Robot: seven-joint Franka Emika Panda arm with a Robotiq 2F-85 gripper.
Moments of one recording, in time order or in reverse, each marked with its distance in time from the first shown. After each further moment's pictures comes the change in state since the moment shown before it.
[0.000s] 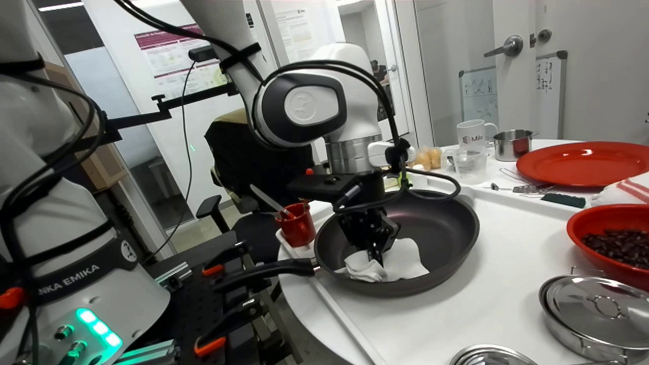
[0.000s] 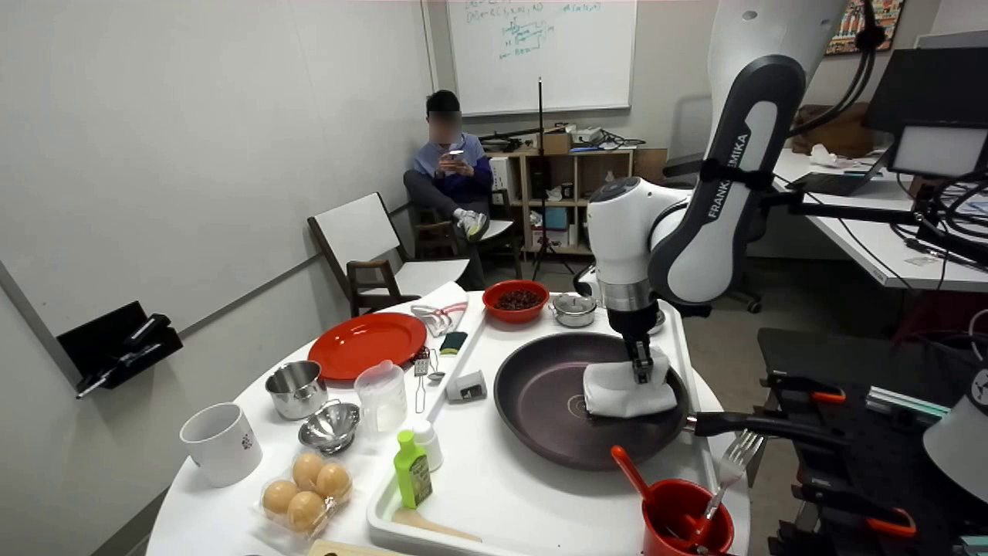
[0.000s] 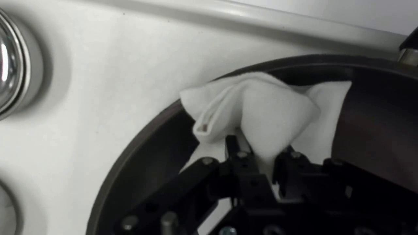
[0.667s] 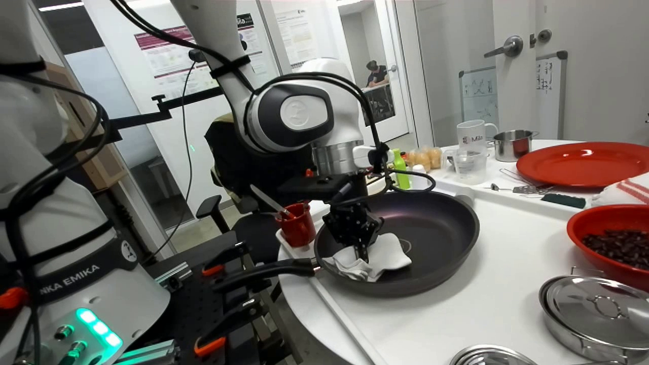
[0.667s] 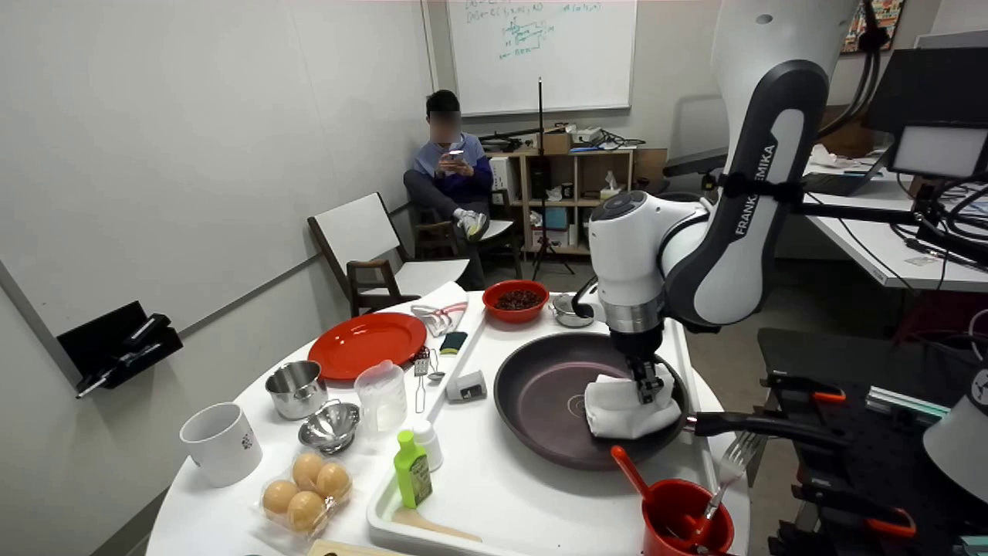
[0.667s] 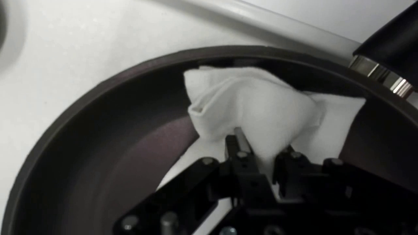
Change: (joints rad) arm 0.077 0.002 0.009 -0.040 -0.054 0.036 0.001
